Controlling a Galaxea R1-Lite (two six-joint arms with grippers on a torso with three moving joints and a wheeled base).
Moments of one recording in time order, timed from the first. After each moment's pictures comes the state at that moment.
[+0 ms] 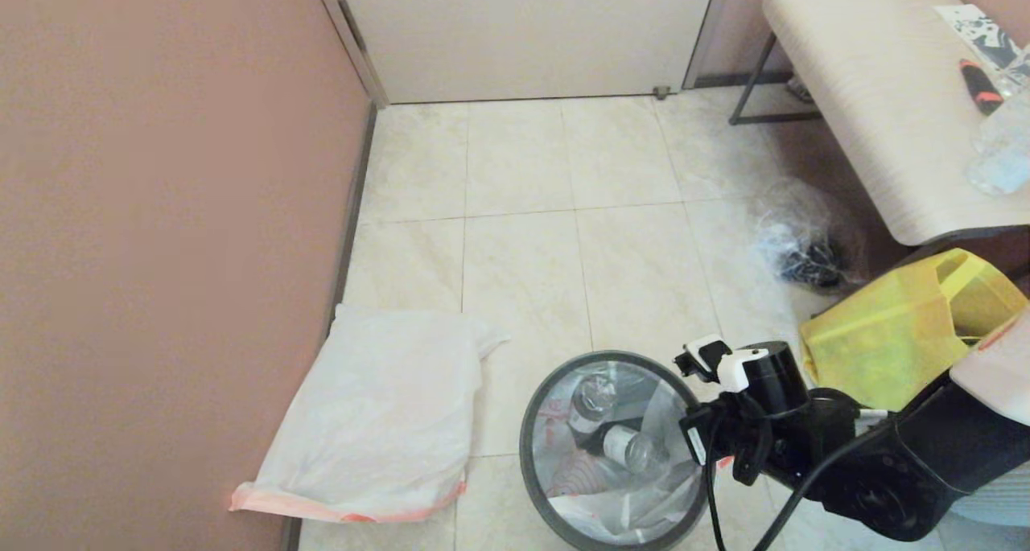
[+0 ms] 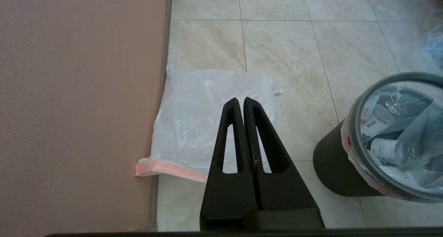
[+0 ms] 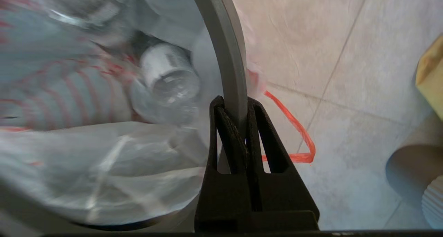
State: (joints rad) left arm 0.00 0.00 0.00 -0.10 0.03 -0.05; right arm 0.52 1.99 -0.68 -0.66 -0.31 -0.02
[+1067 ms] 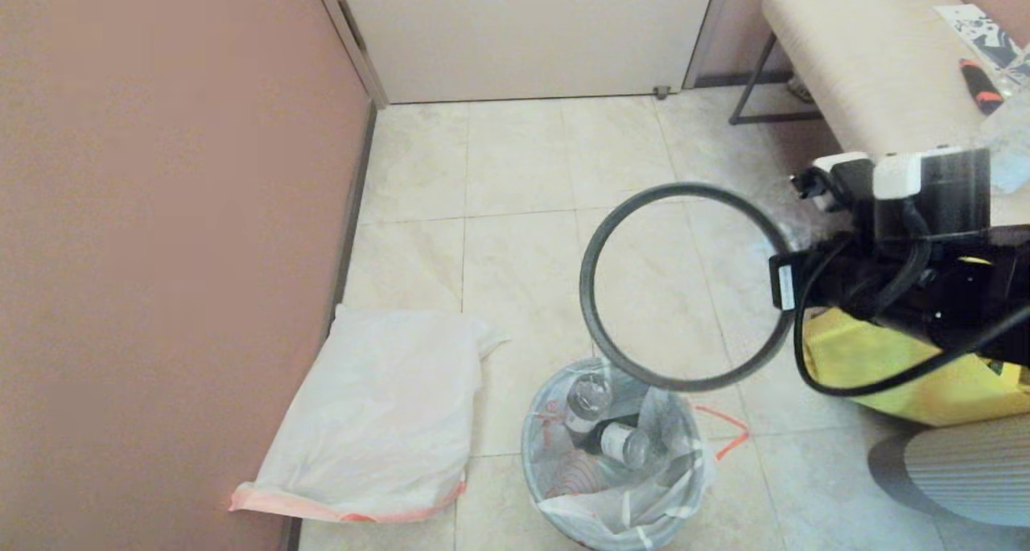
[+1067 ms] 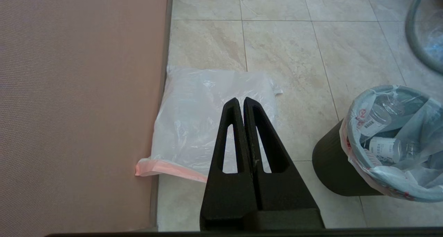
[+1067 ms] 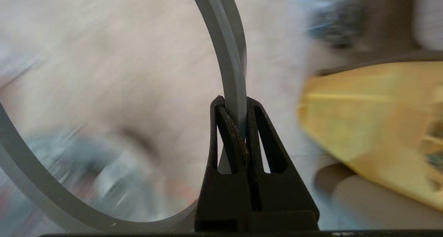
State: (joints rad) left arm 0.00 0.00 0.00 -0.10 0.03 -0.05; right arm 0.36 1.65 -1.06 -0.24 -0.43 -0.02
